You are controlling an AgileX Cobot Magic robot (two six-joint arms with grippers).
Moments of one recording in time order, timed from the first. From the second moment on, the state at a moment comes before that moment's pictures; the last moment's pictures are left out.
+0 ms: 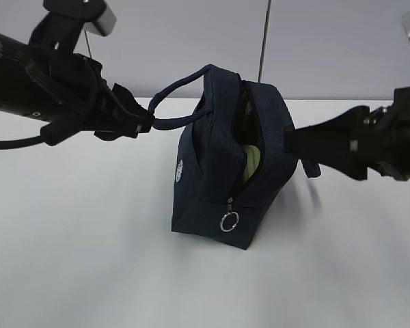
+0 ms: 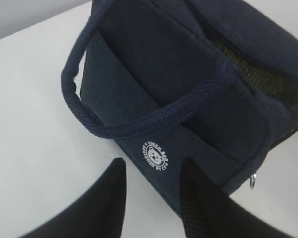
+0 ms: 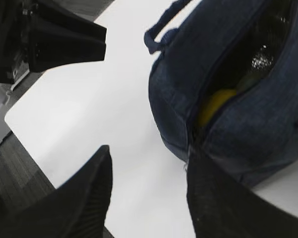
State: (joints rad) left arm -0.55 1.49 -0.99 -0.54 0.31 0.54; right arm 0.21 1.16 -0.67 1.43 0.66 -1.24
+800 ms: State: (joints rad) left arm -0.55 1.90 -1.60 -0.66 0.79 0.48; right arm 0.21 1.27 -0.55 1.37 0.71 -1.24
